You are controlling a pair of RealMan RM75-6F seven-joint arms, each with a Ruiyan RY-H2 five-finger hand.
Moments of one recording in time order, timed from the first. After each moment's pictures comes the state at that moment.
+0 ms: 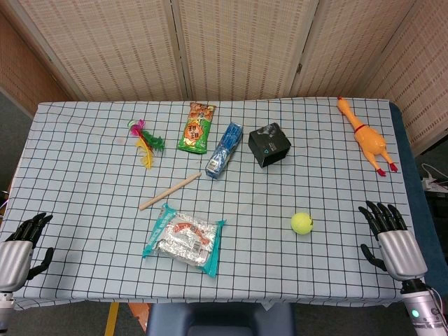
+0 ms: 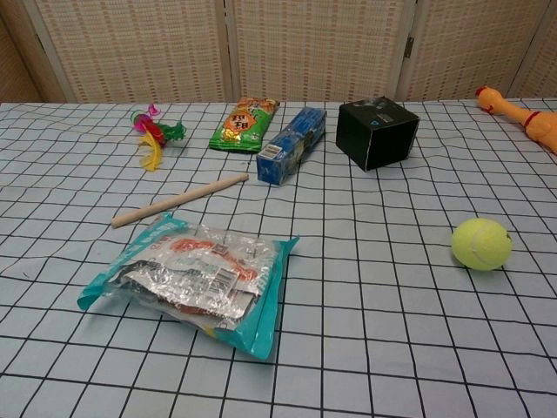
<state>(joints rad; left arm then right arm) -0.09 -1.12 -0.02 -1.60 1.51 1.48 0.06 0.10 -1.13 0.01 -1.63 -1.56 1.42 -0.10</state>
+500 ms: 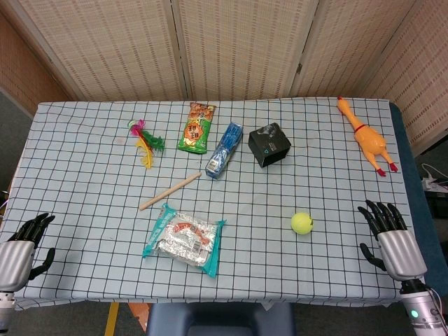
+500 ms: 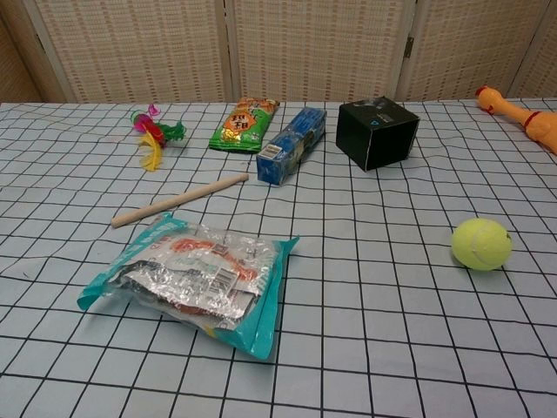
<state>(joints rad) -0.09 -1.12 -0.02 -1.59 1.52 1.47 0.05 0.10 -1.16 0.01 -1.61 -1.58 1.45 -0.10</state>
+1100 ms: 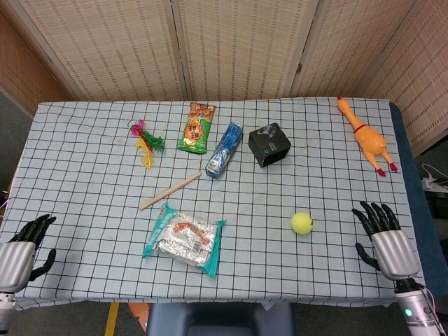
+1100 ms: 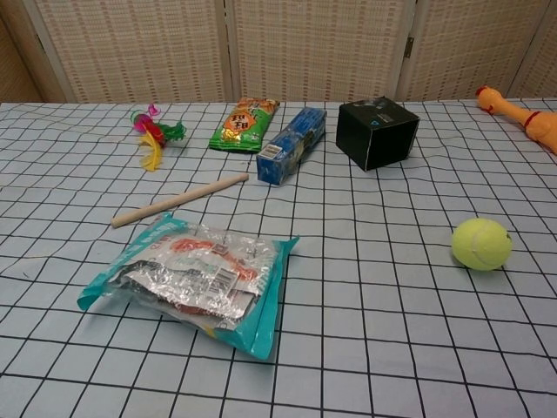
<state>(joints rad) -0.09 -1.12 -0.01 -1.60 1.52 1.47 0.05 0.11 -1.20 0.00 -1.56 -1.61 1.45 -0.11</state>
